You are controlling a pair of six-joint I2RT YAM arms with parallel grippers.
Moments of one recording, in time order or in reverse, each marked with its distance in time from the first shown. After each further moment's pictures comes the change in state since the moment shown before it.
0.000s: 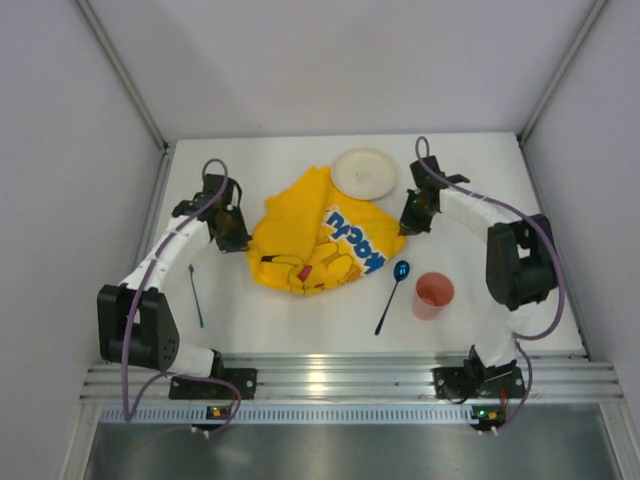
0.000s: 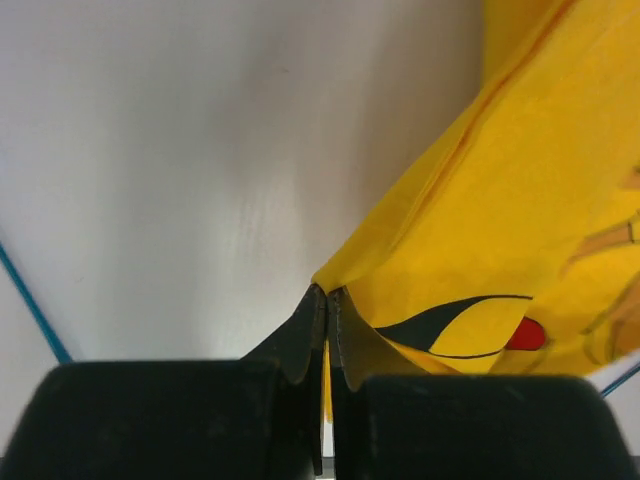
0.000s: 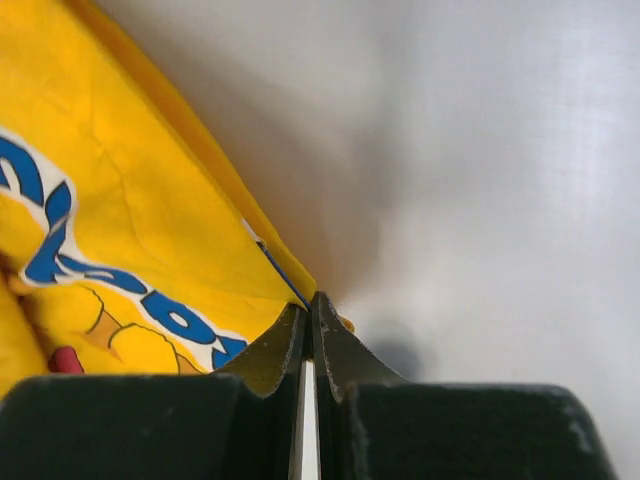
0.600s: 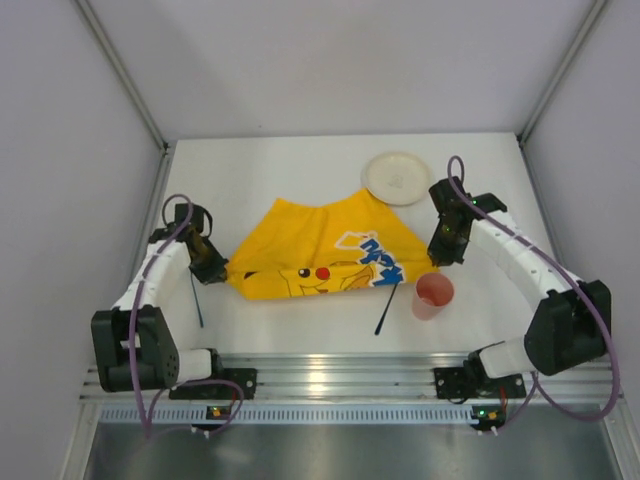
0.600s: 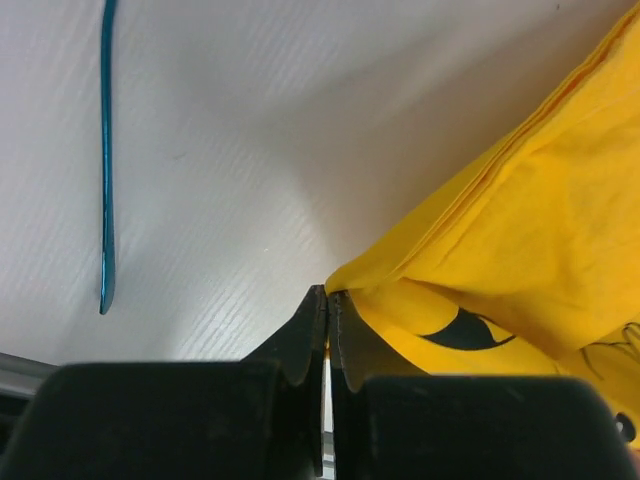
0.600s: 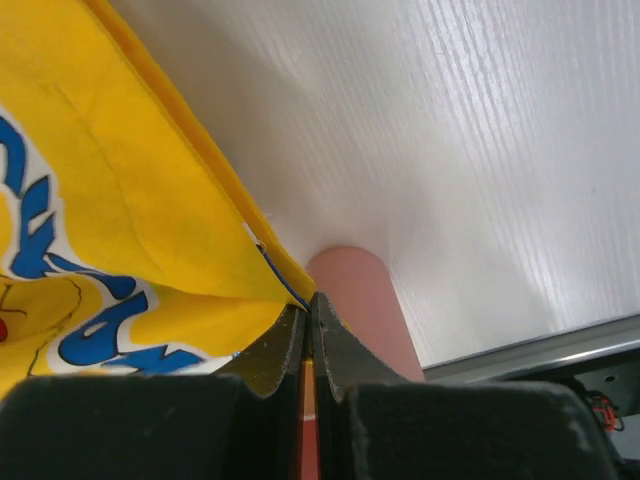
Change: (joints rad) left arm 0.251 -0.121 -0.231 -0.055 -0.008 -0.140; right arm -0.011 -0.454 -0.216 -0.397 0.281 0.115
